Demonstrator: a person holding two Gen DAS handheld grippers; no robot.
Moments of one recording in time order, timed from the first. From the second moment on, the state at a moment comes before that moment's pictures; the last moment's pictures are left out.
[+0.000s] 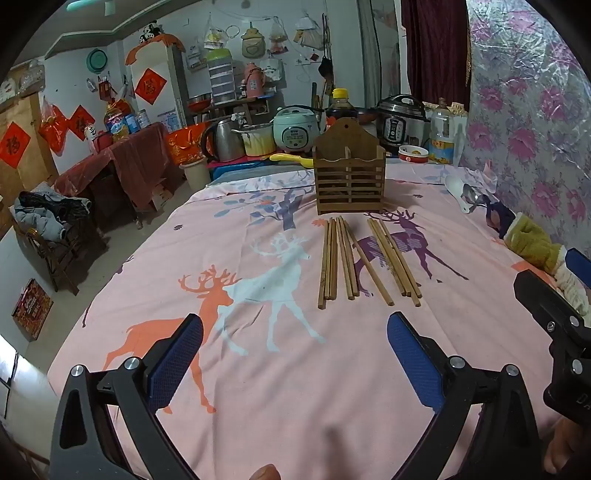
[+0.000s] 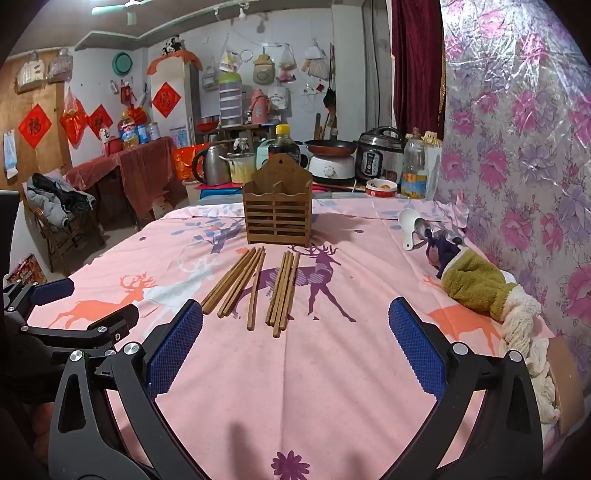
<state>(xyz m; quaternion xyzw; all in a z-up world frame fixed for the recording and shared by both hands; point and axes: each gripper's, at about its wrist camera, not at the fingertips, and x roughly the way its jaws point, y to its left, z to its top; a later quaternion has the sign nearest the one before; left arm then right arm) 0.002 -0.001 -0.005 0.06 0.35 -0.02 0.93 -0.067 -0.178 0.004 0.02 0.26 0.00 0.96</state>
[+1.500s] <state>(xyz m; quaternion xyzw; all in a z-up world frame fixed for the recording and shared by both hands) 0.018 0.008 -0.037 0.06 0.39 -0.02 0.92 -0.051 -0.195 -0.012 0.04 0.29 -0.01 0.96</state>
